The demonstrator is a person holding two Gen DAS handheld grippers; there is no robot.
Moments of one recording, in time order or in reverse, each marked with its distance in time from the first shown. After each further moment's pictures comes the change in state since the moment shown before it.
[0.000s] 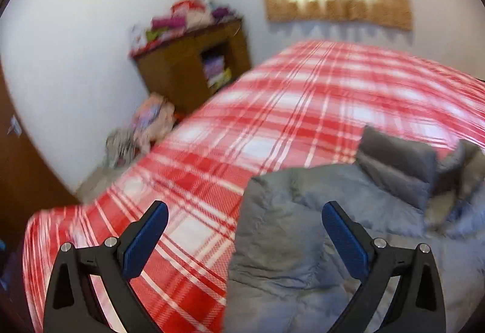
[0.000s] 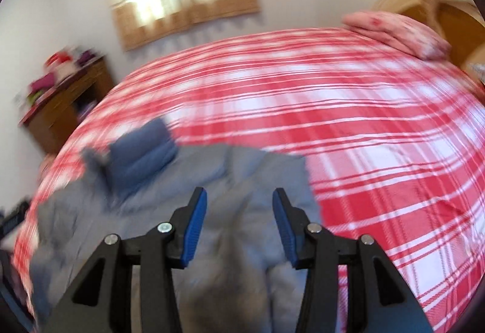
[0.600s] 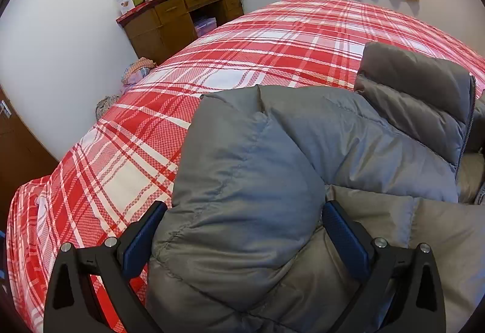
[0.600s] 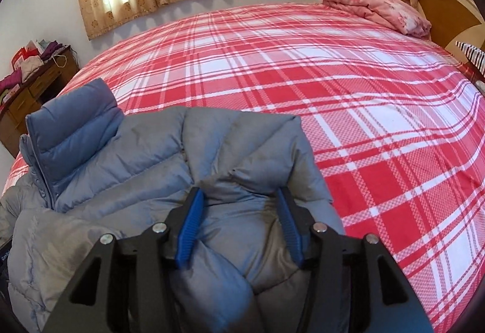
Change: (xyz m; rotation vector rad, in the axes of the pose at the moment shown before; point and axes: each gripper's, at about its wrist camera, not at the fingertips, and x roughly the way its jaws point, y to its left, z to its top) left arm 0.057 -0.041 -0.045 0.020 0.144 -0.012; right arm 0.055 -0.001 -0.031 0.013 0.065 -0.098
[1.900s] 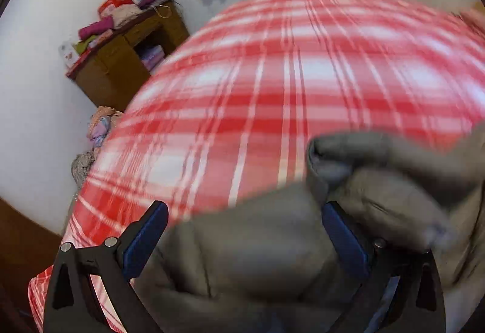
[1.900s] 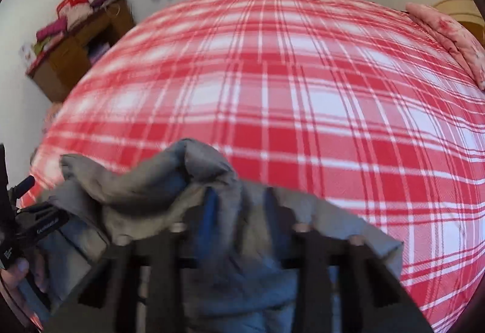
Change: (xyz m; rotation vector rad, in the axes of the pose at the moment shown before) left arm 0.031 -0.035 0.071 0.305 -0.024 -0.105; right arm 0.035 0.082 0.076 -0.267 0.182 0.205
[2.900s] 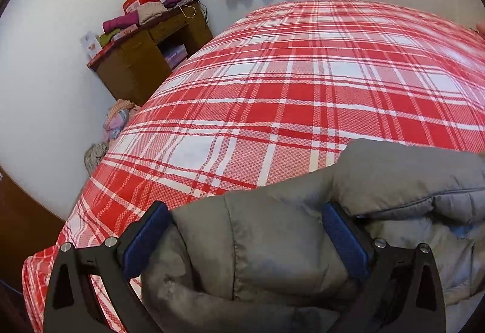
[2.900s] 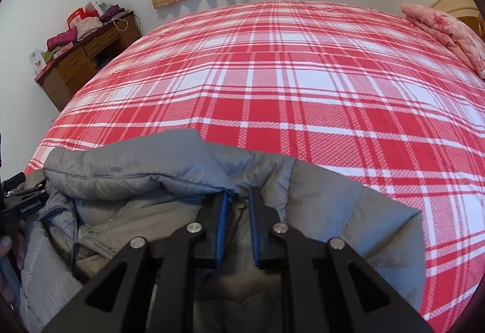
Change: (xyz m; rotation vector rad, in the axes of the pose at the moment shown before) left arm 0.003 0.016 -0.011 -0.100 -0.048 0.078; right arm 0.004 -0.018 -0.038 0.011 -0.132 0.022
